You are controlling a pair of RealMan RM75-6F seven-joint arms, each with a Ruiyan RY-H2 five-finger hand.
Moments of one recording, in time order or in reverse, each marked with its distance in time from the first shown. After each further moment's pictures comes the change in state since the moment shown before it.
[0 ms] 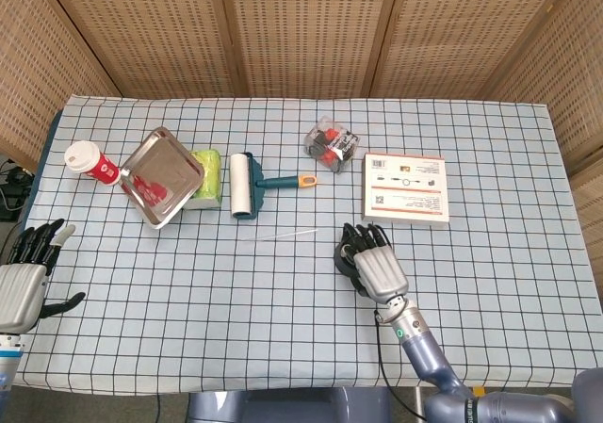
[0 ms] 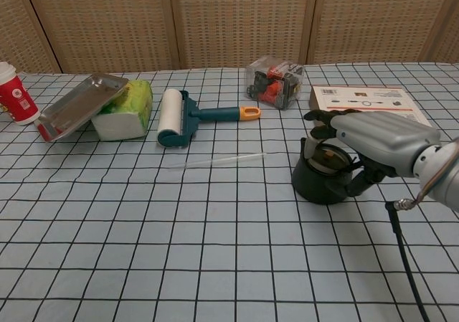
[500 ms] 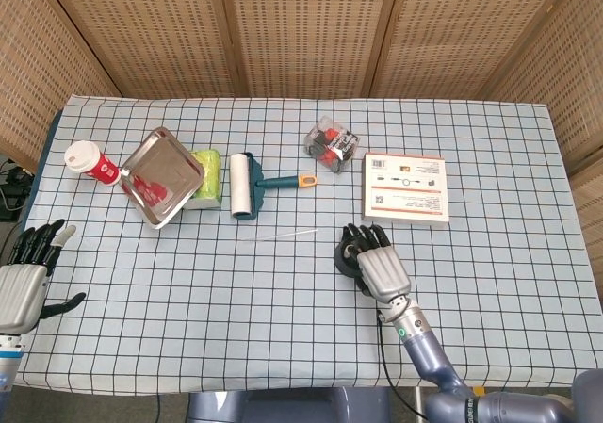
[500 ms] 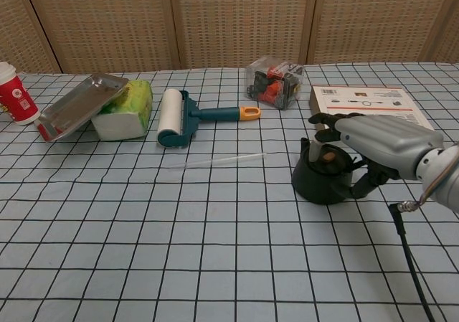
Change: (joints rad) left arm 0.002 -0.002 0.002 -0.002 0.005 0.006 0.004; right arm -0.006 0.000 -0.002 0.012 0.002 -0.003 0.019
